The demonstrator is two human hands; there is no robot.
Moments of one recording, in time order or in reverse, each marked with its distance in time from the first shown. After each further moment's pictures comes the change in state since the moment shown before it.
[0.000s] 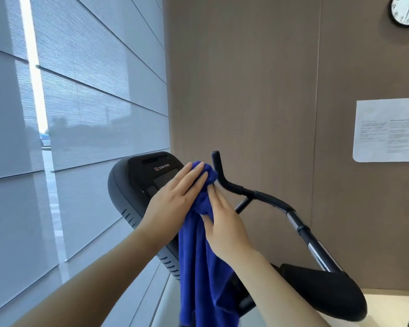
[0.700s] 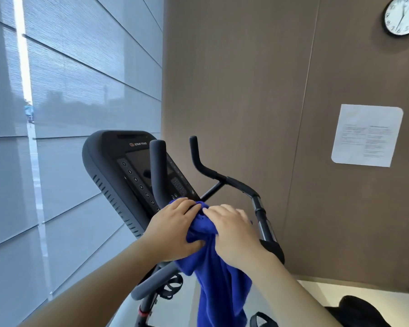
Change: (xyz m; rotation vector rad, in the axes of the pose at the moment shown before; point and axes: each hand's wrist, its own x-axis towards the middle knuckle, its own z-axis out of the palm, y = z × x) left_hand -0.032 0.137 0.010 -0.235 -0.260 -0.132; right_hand -0.099 0.047 -0.107 -0.453 -0.319 -0.091
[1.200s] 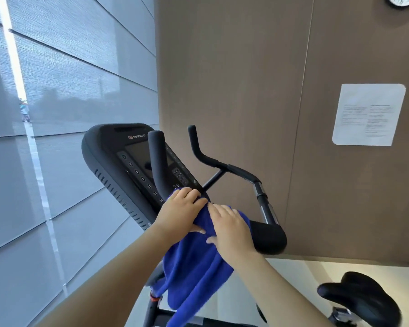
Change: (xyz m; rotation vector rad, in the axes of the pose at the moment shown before) left_hand 0.018 -0.004 0.019 0.188 -0.196 0.058; right_hand -0.008 -0.006 0.044 -0.070 0.035 0.135
